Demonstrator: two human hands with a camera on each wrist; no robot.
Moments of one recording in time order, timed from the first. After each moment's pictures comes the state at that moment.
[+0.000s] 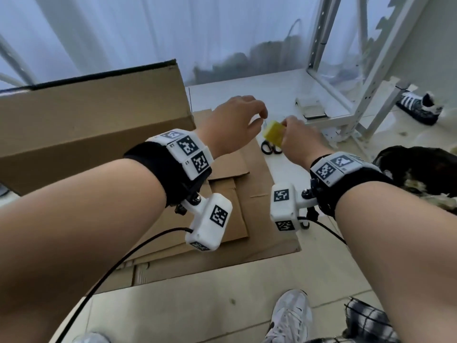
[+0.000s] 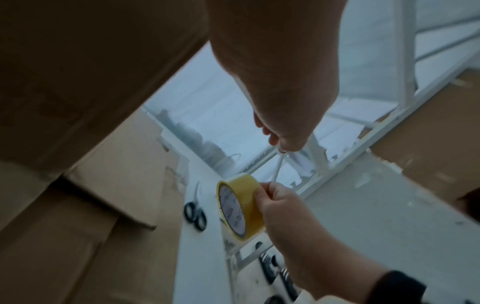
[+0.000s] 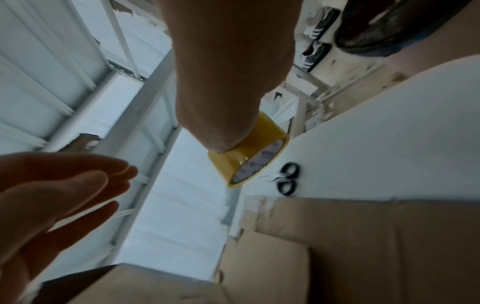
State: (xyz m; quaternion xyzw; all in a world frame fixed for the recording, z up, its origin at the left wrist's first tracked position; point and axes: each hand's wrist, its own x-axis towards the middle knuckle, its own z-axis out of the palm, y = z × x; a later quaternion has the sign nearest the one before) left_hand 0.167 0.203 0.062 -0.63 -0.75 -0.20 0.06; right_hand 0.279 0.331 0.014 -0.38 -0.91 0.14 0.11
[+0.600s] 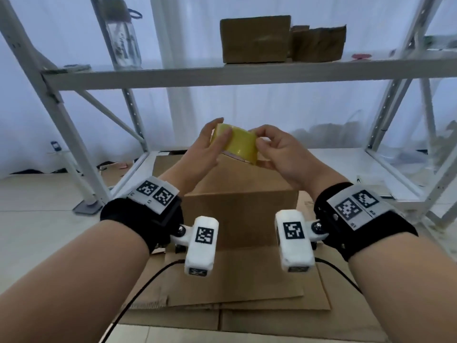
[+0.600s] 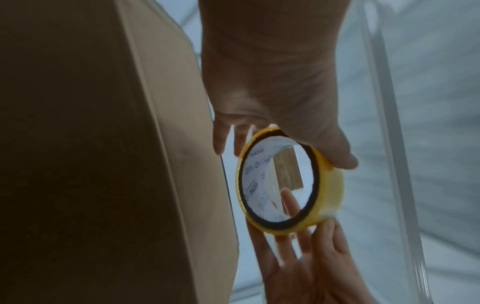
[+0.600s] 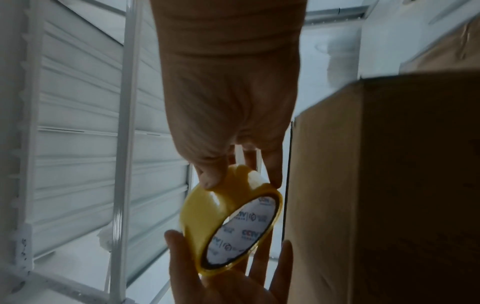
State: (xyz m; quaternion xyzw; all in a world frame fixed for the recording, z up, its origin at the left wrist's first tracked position) left_hand 0.065 0.005 0.152 -0.34 -0.73 -0.58 -0.11; right_hand 0.160 0.159 0.153 0.00 -0.76 0.62 0.17
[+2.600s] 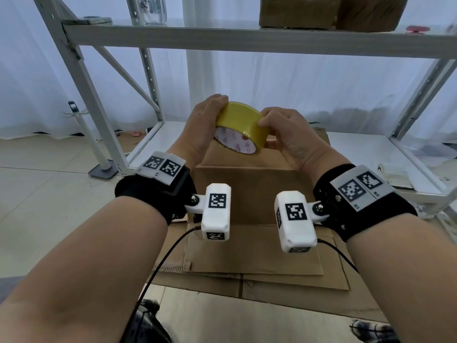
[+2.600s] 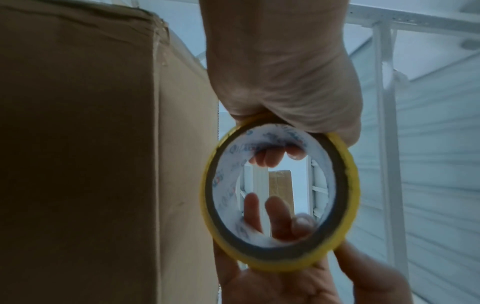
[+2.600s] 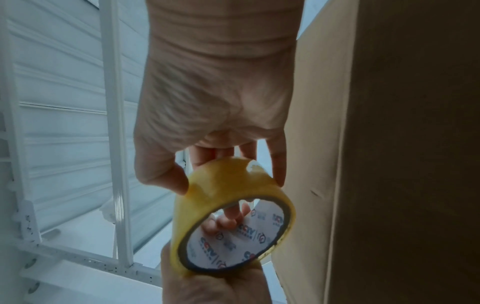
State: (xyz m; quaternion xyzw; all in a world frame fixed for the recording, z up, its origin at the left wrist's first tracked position) left_hand 0.036 -0.038 0.147 -0.31 -0.66 -0.69 -0.04; right_hand 0.122 0.104 0.147 0.02 -0.72 0.67 0.15
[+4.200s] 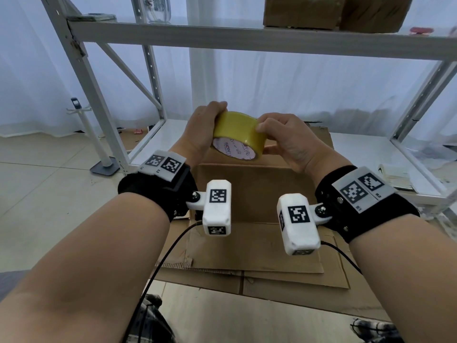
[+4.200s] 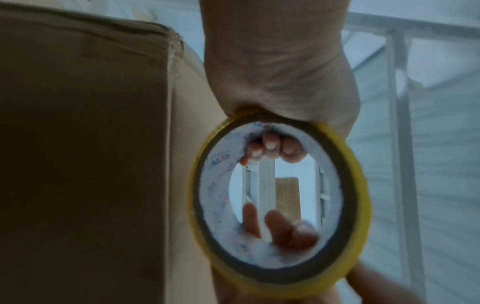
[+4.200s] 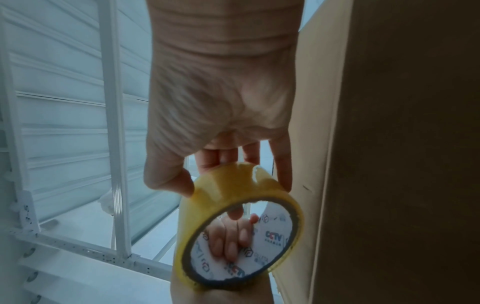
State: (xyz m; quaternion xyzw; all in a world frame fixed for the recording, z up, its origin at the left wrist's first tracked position) left_hand 0.036 -0.043 0.143 -0.21 -0.69 -0.69 -0.05; right_hand 0.127 0.099 0.146 0.02 -0.74 0.66 0.11
